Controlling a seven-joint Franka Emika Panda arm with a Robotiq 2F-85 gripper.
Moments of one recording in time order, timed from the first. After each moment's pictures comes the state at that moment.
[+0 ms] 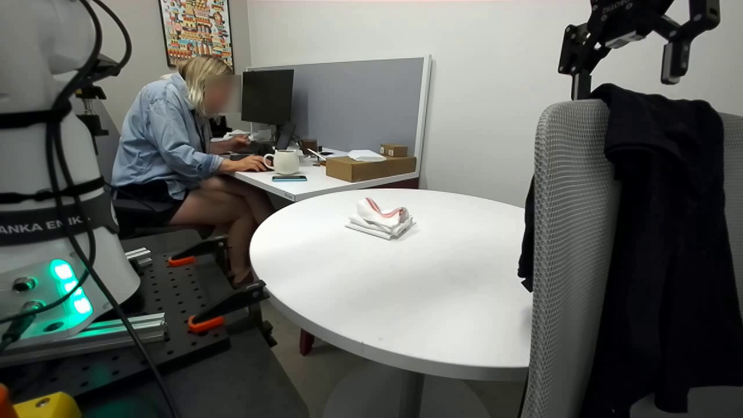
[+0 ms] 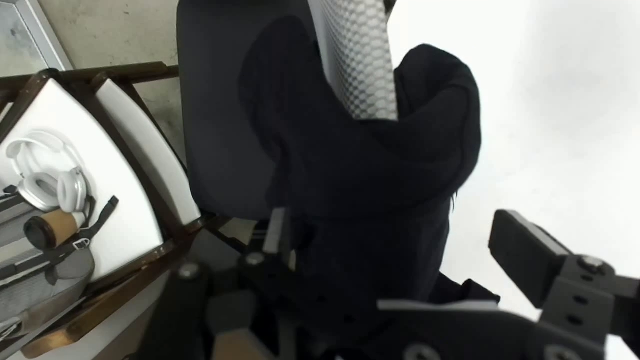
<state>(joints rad) -0.35 0.38 -0.26 -1.51 -0.19 1.91 -0.20</state>
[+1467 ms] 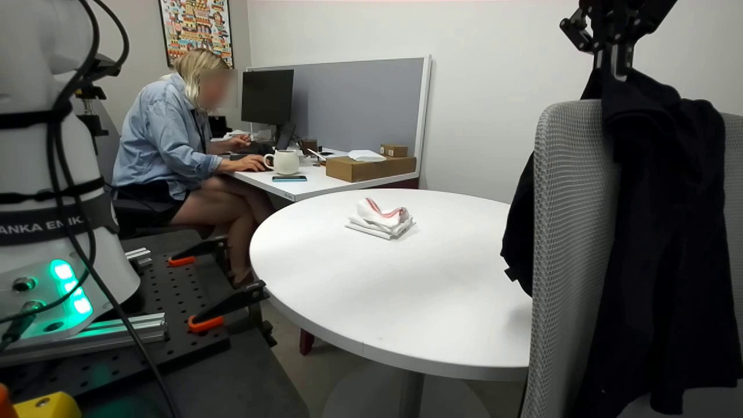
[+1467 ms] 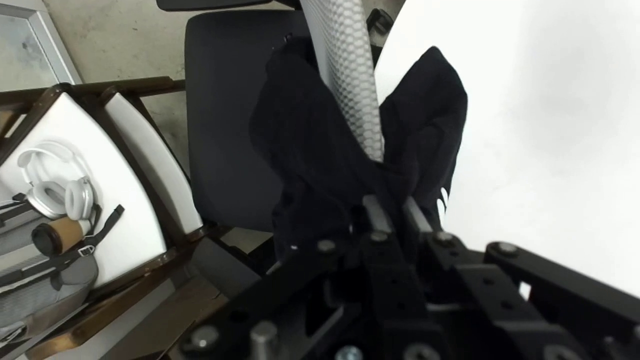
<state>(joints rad) -0.34 0.34 -0.25 -1.50 -0.21 1.83 -0.21</state>
